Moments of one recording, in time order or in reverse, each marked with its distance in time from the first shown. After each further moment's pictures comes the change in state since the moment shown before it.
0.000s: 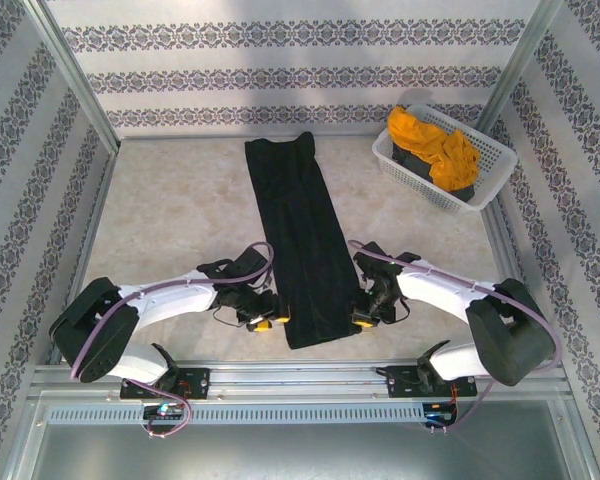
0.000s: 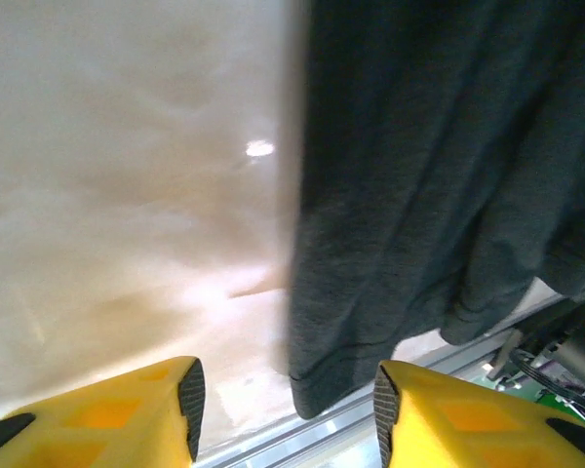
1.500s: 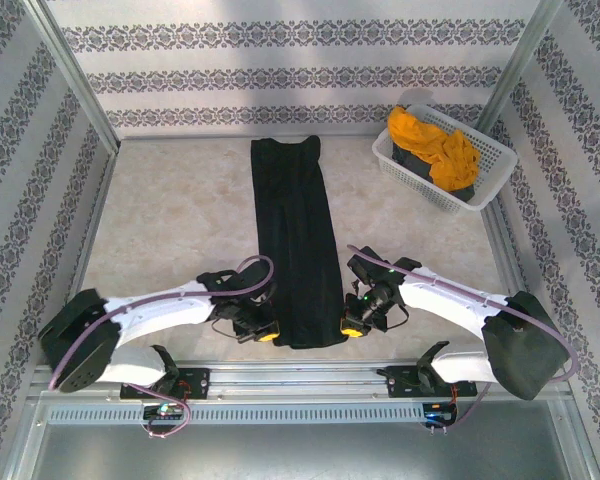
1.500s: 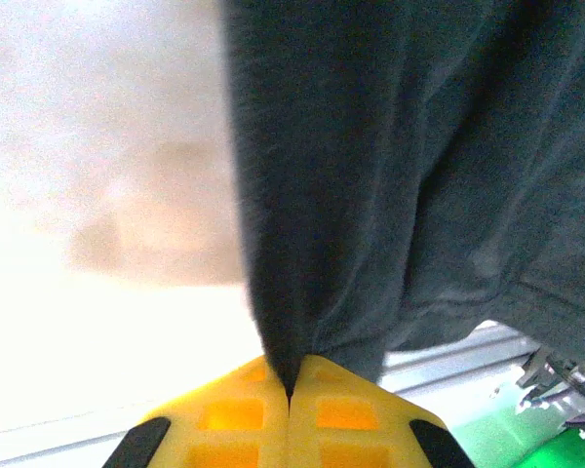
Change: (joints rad) left arm -0.129 -0.137 -0.005 -0.142 -0.118 -0.173; right arm 0.069 -0.088 0.004 -0.070 -0.161 0.084
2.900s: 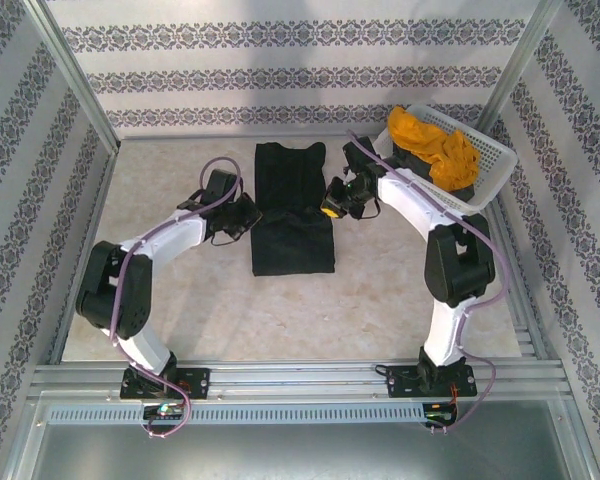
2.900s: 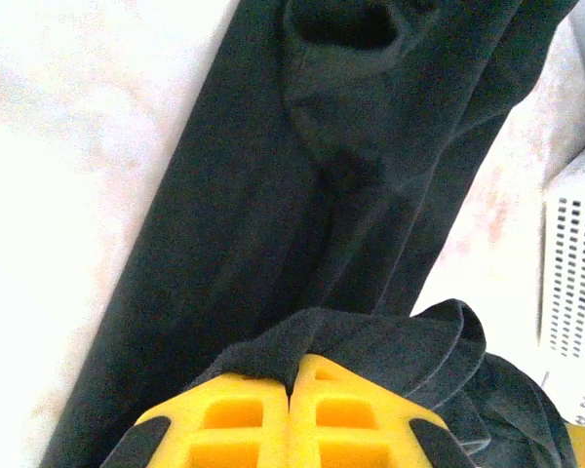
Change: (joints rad) left arm 0.550 0.406 0.496 0.284 -0.159 0.179; right arm -0.312 0.637 0.961 0.004 0.103 -0.079
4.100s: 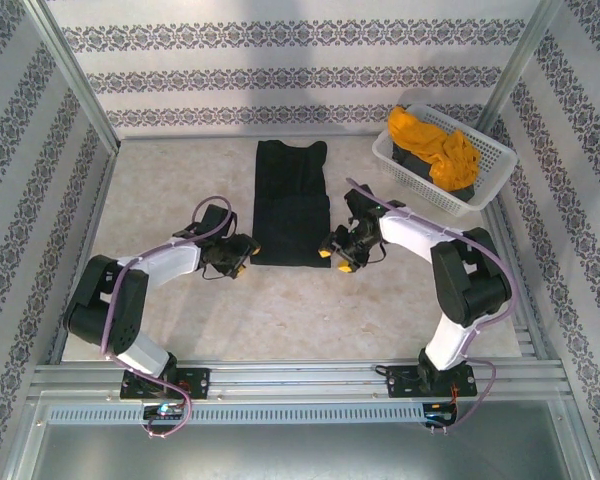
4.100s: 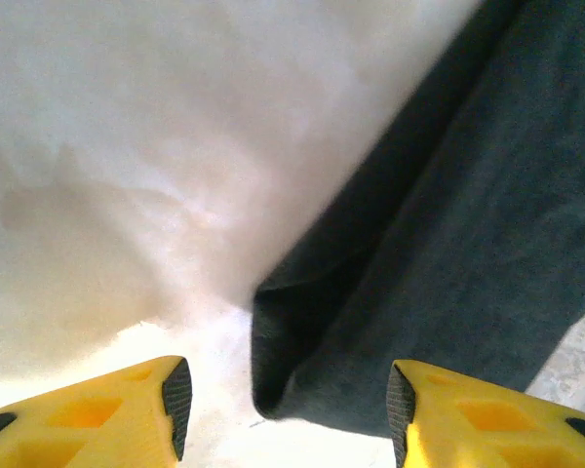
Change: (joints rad) left arm -0.022 -0.115 -0.332 0.021 0.061 -0.196; right arm 0.055 -0.173 -0.511 0.163 -0.060 0.124
